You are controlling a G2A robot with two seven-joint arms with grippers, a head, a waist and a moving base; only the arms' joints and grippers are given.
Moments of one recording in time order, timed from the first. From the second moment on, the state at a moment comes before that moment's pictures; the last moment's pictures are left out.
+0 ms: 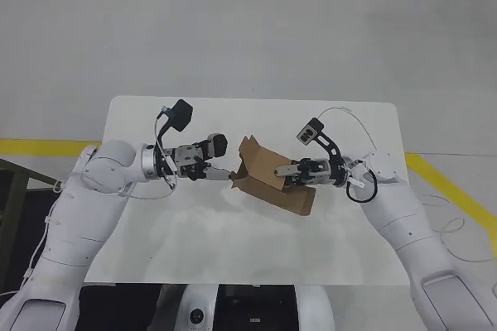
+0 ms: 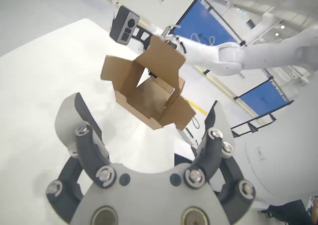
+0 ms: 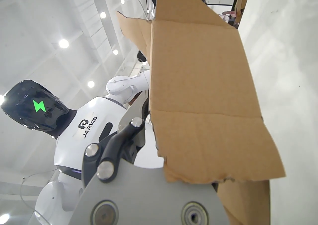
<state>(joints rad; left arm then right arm) 1.11 -0.99 -1.31 -1.60 -0.08 -0.80 -1.02 -0.82 -1.26 0.98 -0.99 0.82 -0.28 1.54</state>
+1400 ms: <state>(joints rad) 1.19 -0.98 -1.17 -1.59 0.15 -1.01 -0.62 -0.85 -1.25 1.03 -1.07 0.81 -0.28 1.54</state>
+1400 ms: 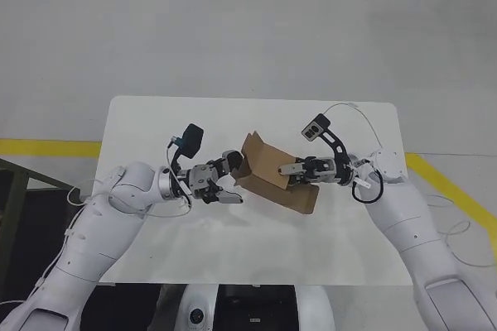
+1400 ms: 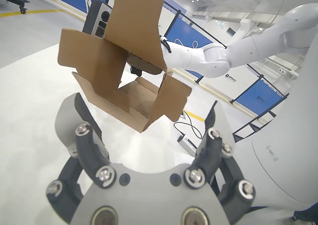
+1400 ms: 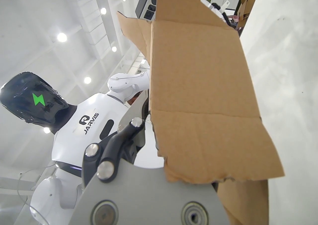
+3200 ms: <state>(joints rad) 1.03 -0.86 -0.88 -1.57 0.42 -1.01 -0.15 -0.89 -1.24 1.00 -1.12 0.81 -0.28 1.54</state>
